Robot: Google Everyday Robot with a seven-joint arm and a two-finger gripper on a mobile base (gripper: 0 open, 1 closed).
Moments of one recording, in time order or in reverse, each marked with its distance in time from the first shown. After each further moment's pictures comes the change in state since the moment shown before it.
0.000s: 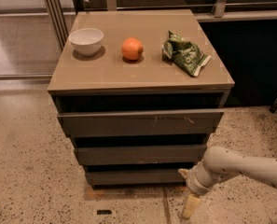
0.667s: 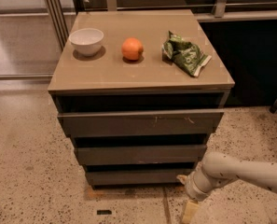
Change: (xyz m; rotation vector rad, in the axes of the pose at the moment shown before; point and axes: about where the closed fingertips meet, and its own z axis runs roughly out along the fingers) arm 0.007 0.014 0.029 -0.052 -0.016 0.023
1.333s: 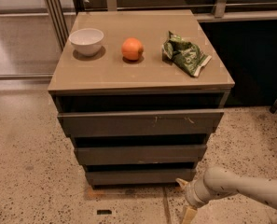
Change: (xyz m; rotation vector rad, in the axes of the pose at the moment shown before) arm 0.032 -0.024 0.057 0.101 -0.059 -0.092
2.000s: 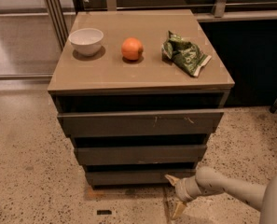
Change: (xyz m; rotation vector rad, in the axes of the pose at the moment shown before) arm 0.003 -0.045 0.070 0.046 -0.115 -0.143
